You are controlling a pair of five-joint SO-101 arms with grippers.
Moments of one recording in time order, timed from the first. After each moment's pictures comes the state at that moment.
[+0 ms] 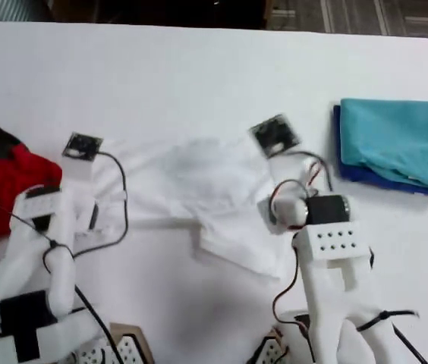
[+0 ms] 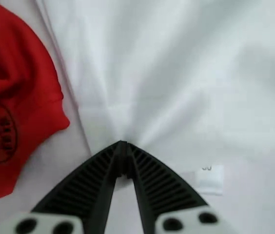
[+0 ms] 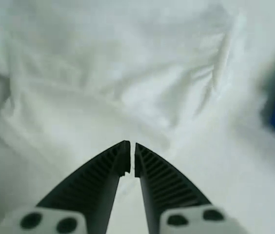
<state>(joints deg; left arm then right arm) -22.4 -11.5 50.2 49.5 -22.2 -11.3 -39.0 49.2 65.7 26.2</state>
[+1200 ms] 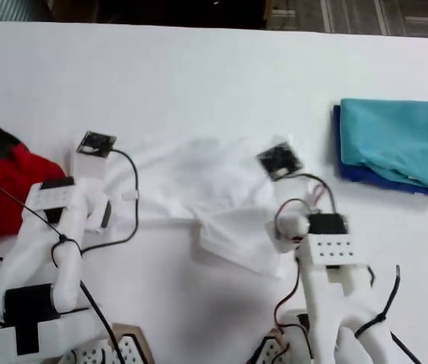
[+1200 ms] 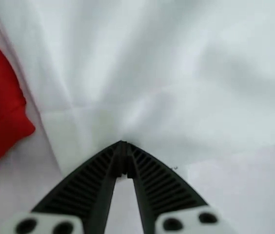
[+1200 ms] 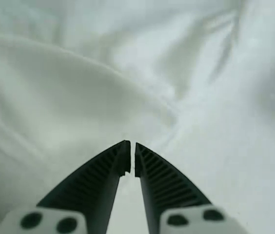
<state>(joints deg) -17.2 -10.3 49.9 50.8 -18.2 -8.5 -39.4 62.0 55.9 27.3</state>
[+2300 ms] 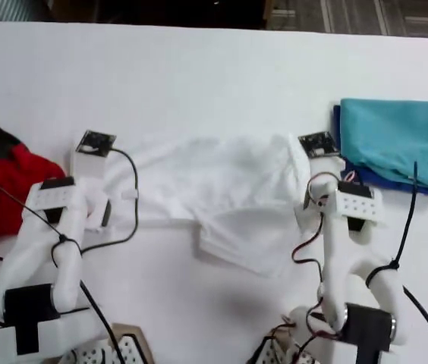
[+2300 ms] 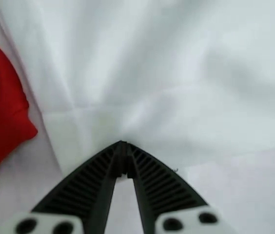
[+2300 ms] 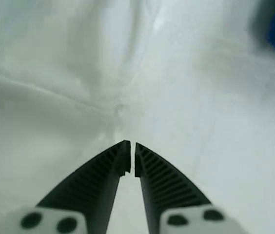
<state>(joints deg) -17.2 -10.3 49.9 50.0 -18.2 6.1 -16.2 45.8 55.2 26.9</state>
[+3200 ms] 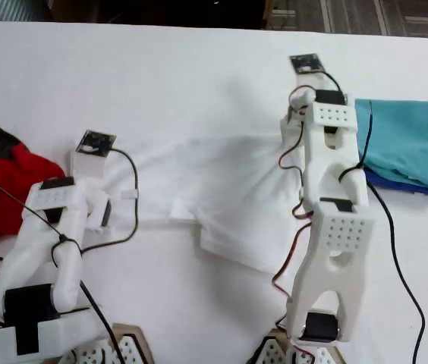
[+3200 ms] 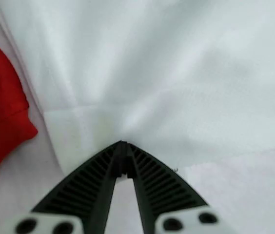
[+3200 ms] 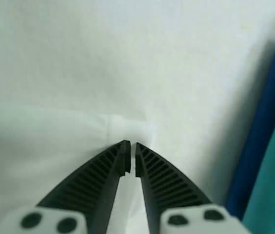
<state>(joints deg) -17.2 -10.3 49.9 50.0 -18.2 2.0 48.0 -37.5 72.1 15.0</state>
